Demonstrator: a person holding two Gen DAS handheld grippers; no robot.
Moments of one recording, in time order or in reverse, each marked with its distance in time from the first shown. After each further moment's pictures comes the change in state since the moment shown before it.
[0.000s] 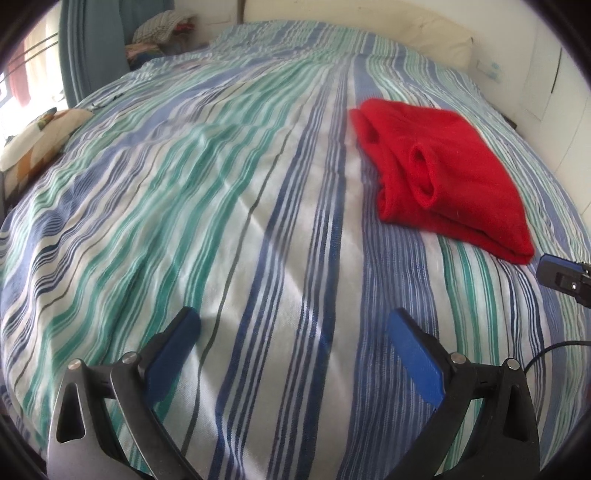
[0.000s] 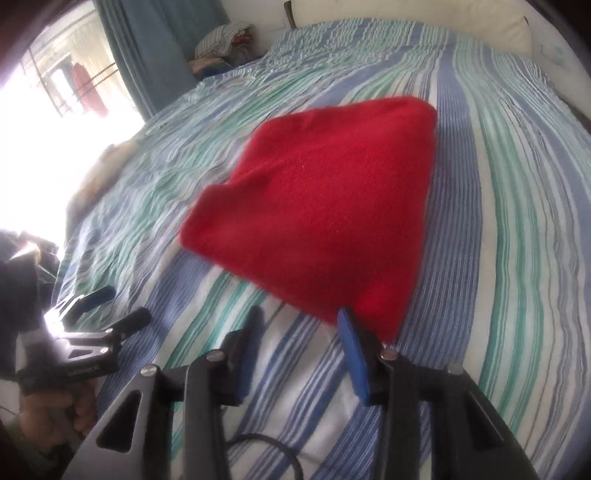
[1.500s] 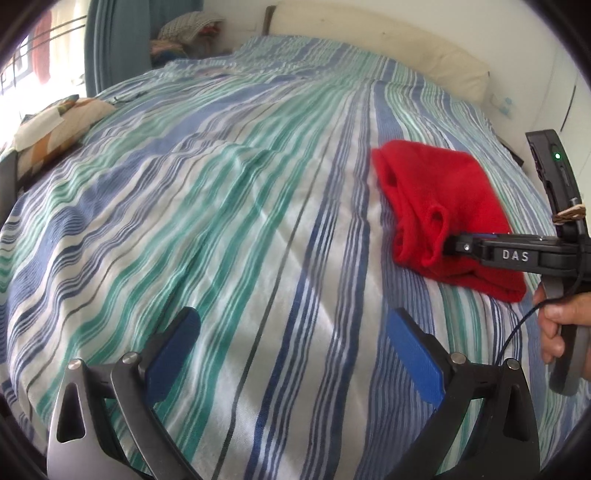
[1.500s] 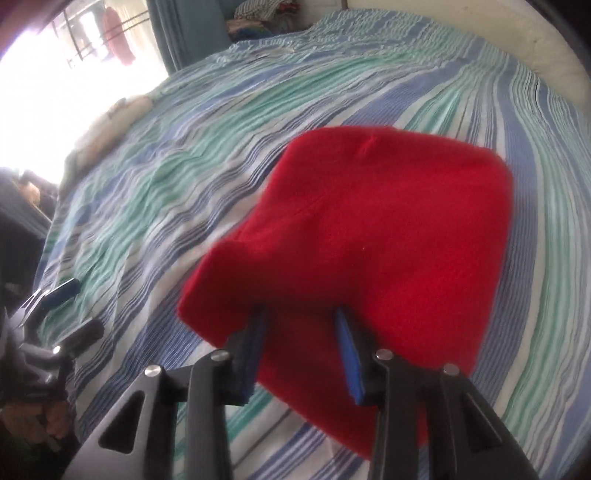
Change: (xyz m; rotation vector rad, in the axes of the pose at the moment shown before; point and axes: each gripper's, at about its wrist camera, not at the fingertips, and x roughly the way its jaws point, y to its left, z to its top) left arm -0.014 0.025 0.013 -0.100 -0.060 -0.001; right arm 0.080 0.032 0.075 -0.174 0.138 -0.020
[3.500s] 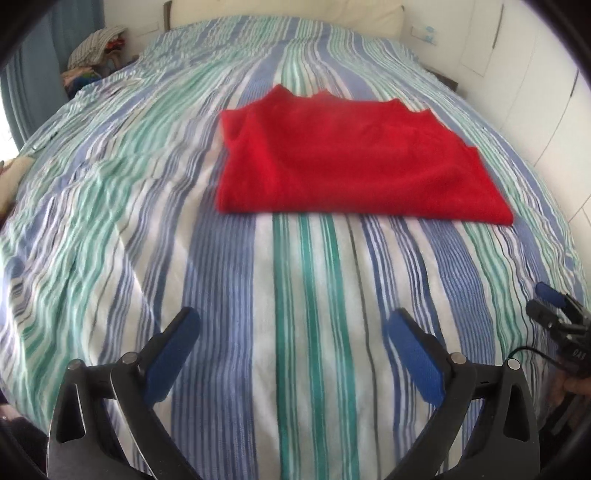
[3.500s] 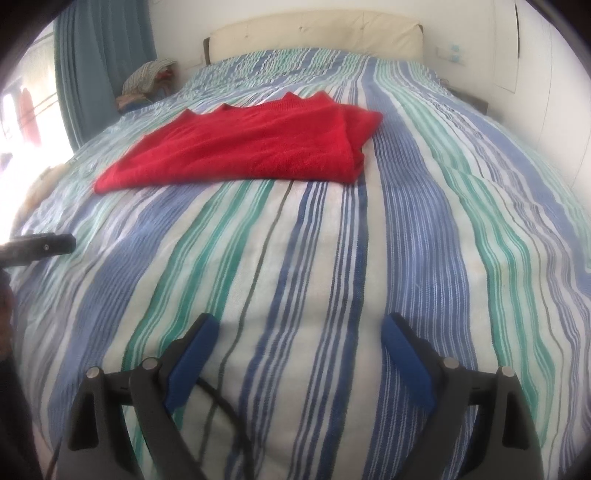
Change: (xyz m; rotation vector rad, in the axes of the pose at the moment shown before) left arm -0.028 -0.116 -0.022 0.282 0.115 -0.128; right arm -0.137 -0.095 -0.273 0.348 -0.261 -0.267
